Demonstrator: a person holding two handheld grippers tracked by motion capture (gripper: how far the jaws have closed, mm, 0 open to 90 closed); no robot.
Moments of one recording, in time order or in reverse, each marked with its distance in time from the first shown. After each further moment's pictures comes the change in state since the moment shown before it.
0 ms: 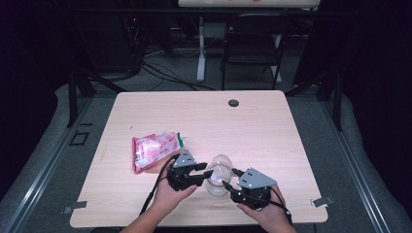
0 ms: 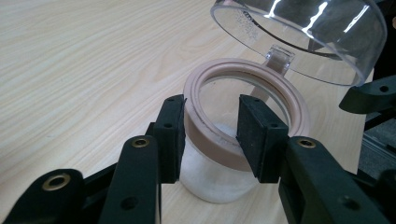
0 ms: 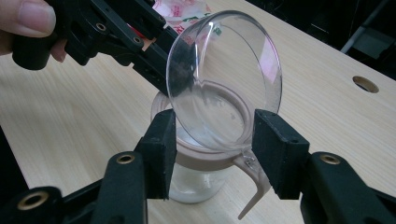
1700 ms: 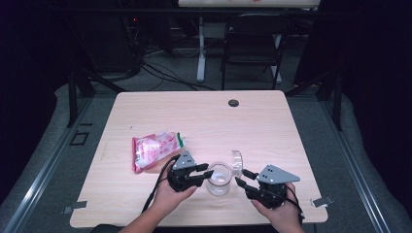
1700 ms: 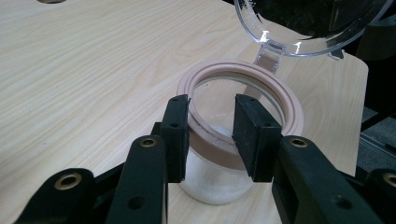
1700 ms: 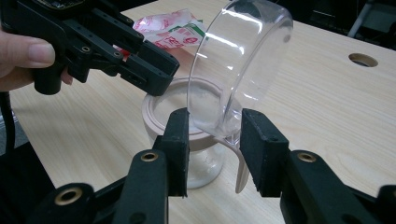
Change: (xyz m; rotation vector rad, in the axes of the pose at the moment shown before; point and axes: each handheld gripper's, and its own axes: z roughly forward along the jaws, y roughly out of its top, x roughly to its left) left arm -0.001 -0.003 0.000 -0.023 -0.006 0.025; right arm -0.026 -0.011 -0.026 -0.041 0.043 0.175
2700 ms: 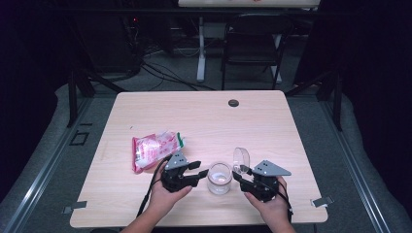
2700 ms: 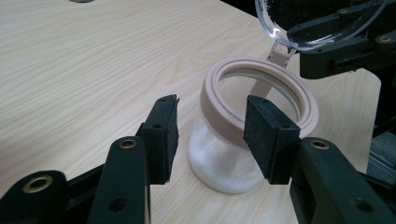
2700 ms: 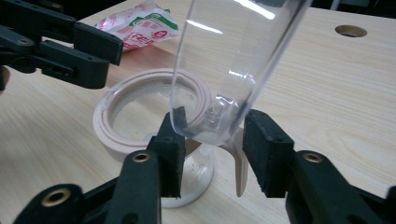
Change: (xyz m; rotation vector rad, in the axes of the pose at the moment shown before) left arm 0.008 -0.009 -0.013 -0.038 0.055 -0.060; right arm -0.012 -0.015 0.037 -0.005 -0.073 0.127
